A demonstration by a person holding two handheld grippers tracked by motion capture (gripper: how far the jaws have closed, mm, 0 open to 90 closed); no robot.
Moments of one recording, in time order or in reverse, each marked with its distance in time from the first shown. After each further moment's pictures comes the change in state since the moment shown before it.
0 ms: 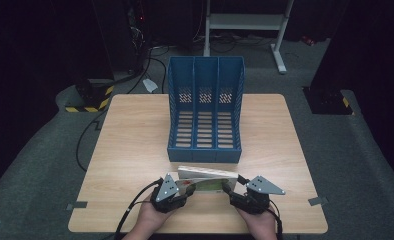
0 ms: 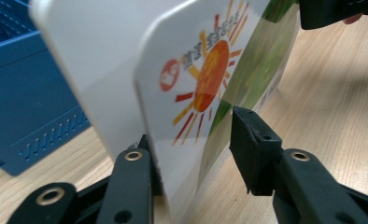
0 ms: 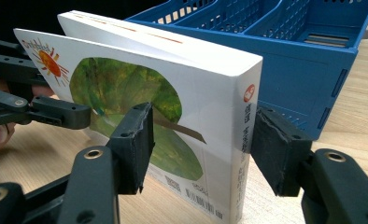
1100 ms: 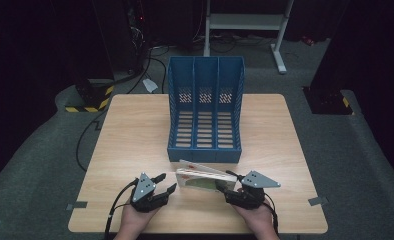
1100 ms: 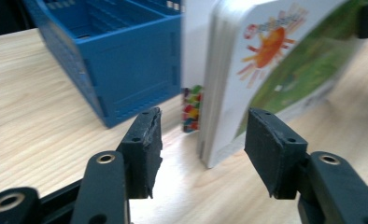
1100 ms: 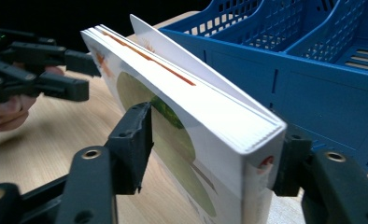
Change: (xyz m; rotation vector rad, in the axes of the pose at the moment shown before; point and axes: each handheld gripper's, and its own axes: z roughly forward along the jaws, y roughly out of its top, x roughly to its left) left arm 0.030 -0.015 -0.043 -0.037 0.155 -0.126; right arm -0.001 0.011 0.014 -0.010 0.138 -0.044
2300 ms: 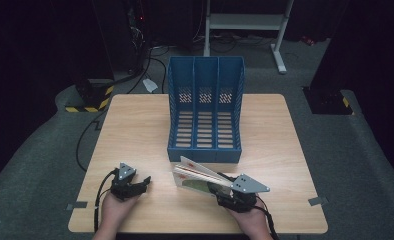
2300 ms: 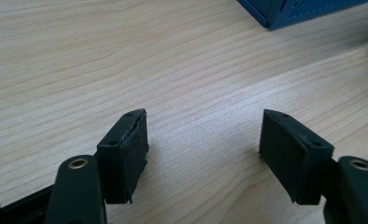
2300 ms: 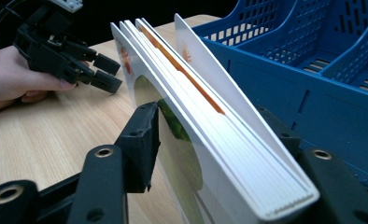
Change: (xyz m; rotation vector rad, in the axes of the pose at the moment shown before) left arm 0.079 -0.035 0.005 0.284 0.221 -0.148; right arm 0.024 0.005 0.011 -0.002 -0.005 -0.107
